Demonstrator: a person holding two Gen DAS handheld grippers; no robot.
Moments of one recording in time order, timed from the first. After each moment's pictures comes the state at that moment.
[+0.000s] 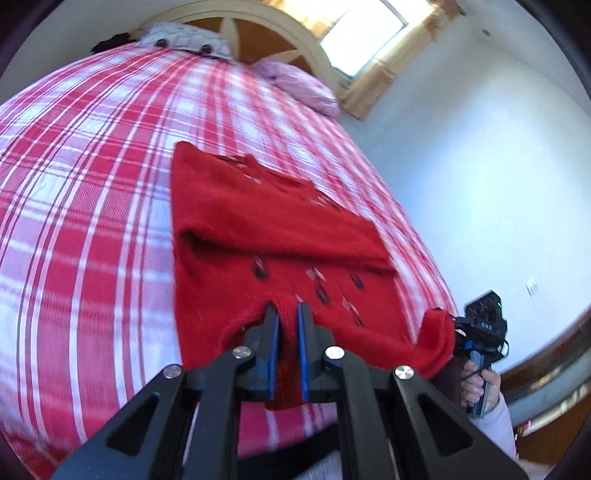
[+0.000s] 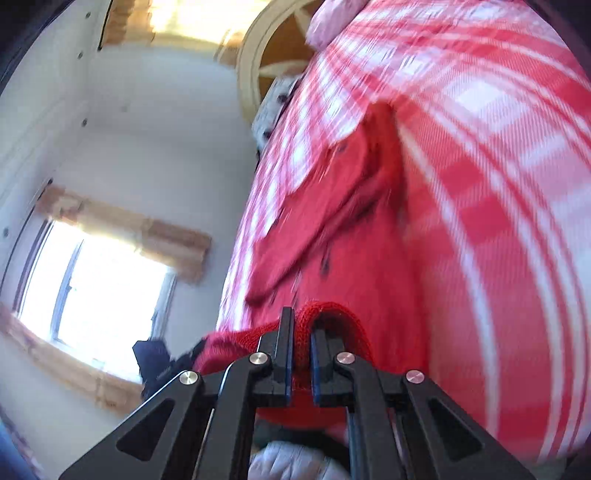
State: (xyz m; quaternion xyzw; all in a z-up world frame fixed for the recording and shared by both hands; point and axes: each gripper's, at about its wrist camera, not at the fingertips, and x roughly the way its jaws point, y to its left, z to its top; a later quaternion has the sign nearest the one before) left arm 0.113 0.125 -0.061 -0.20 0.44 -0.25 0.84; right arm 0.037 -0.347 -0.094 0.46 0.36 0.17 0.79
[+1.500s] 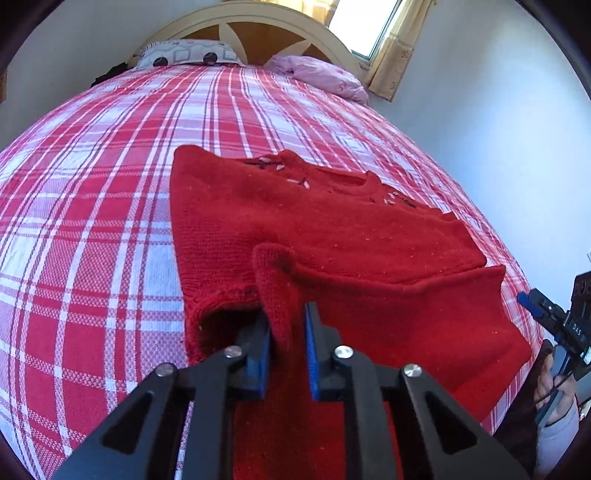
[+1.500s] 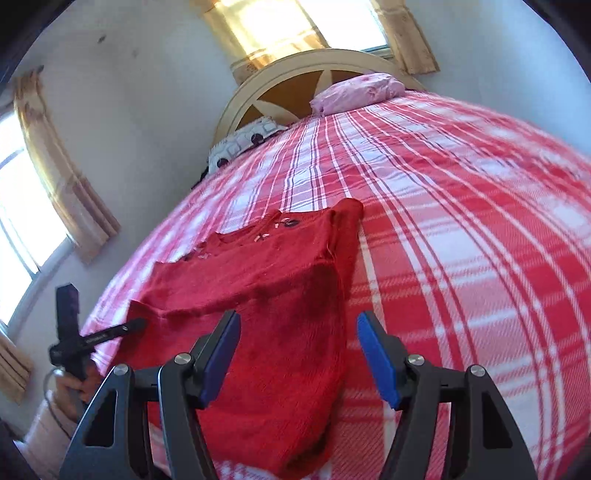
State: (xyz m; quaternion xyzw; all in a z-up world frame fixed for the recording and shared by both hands) left arm 0.184 0.088 -0.111 -0.08 0.44 -0.19 0.88; right arm 0.051 -0.326 -0.074 0.19 0.33 0.03 0.93
